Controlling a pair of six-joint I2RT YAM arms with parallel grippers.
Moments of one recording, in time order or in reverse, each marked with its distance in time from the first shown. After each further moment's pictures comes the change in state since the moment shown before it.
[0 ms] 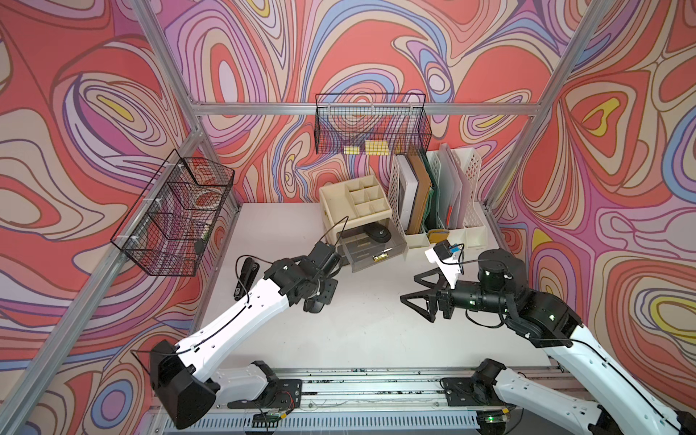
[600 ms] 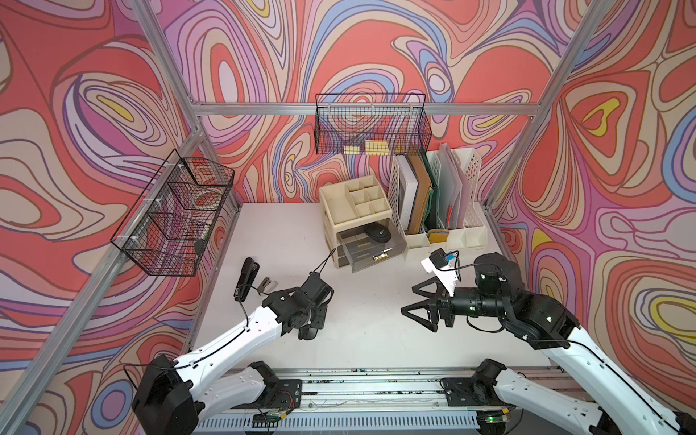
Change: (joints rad) left arm -0.001 -0.122 -0.391 0.221 0.017 -0.175; right arm 0.000 -0.015 -0.047 -0.034 -0.062 -0.014
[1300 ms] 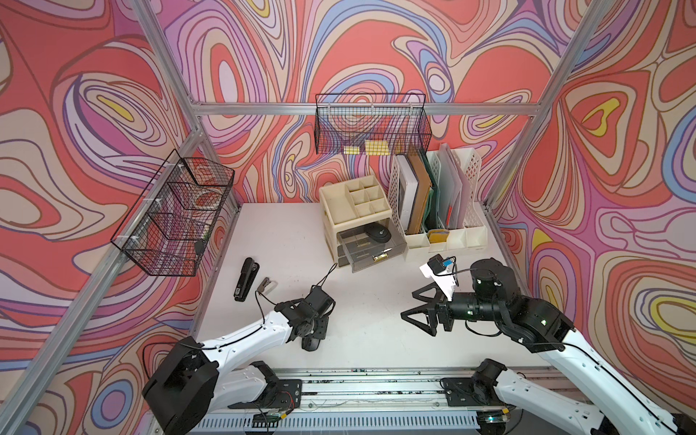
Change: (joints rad) left arm 0.000 0.103 -0.180 0.217 0.045 -0.028; right arm 0.000 -0.035 -0.071 0.015 0.003 0.008
